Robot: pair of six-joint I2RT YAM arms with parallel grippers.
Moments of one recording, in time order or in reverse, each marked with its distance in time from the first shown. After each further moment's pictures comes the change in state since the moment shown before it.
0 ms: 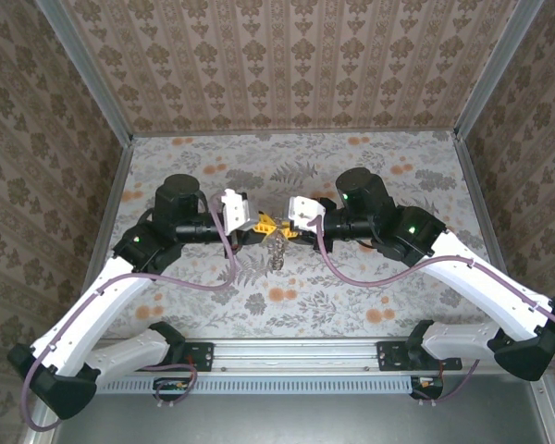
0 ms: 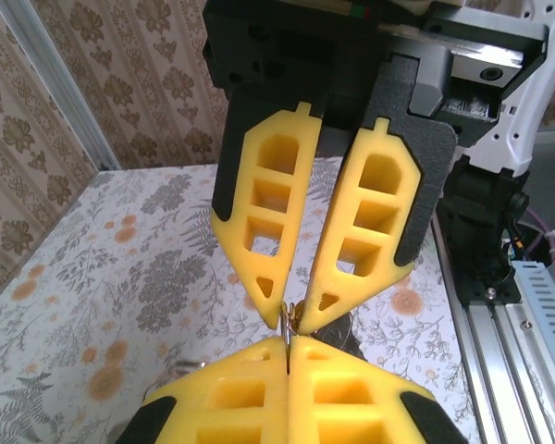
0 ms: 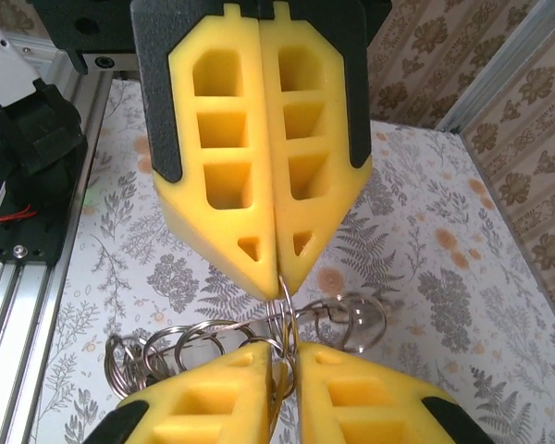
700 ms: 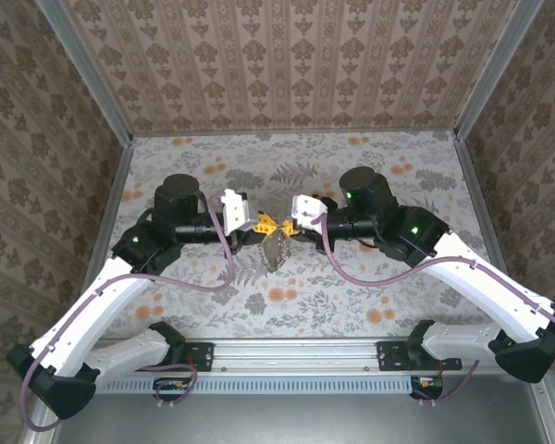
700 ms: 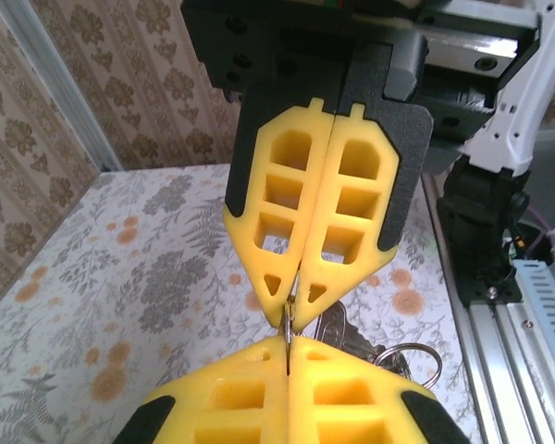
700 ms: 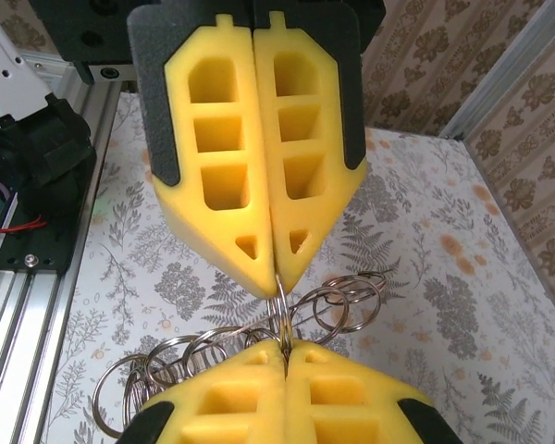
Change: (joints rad) left arm -0.027 0.008 0.024 -0.034 -0.052 0.026; right arm -0.009 -0.013 -0.006 0.009 -0.031 0.014
